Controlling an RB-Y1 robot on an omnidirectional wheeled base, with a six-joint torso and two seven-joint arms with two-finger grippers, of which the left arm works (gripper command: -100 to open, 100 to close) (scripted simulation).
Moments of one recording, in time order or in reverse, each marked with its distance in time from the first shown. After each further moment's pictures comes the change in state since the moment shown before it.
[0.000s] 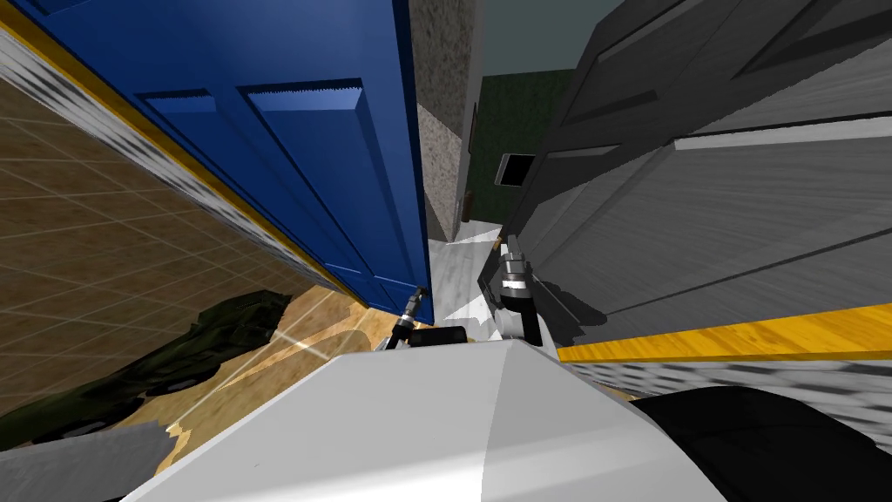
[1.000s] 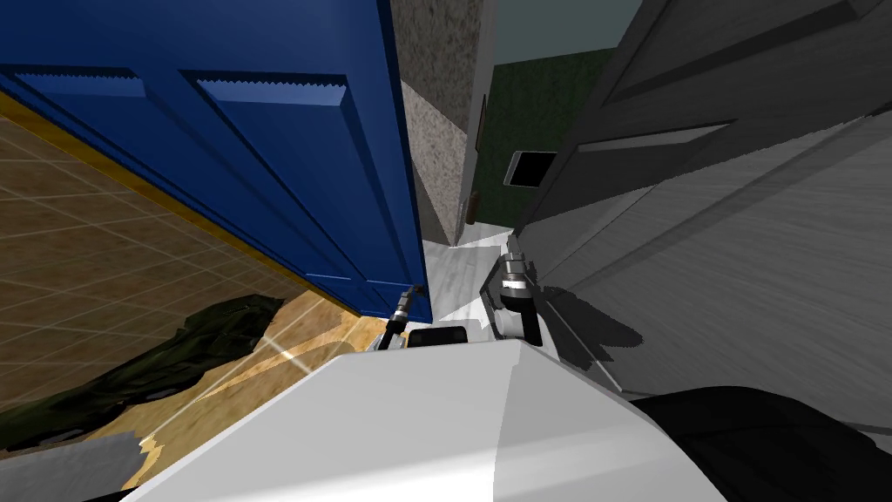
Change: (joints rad) arm -0.043 0.001 0.114 0.034 0.042 0.000 -0.035
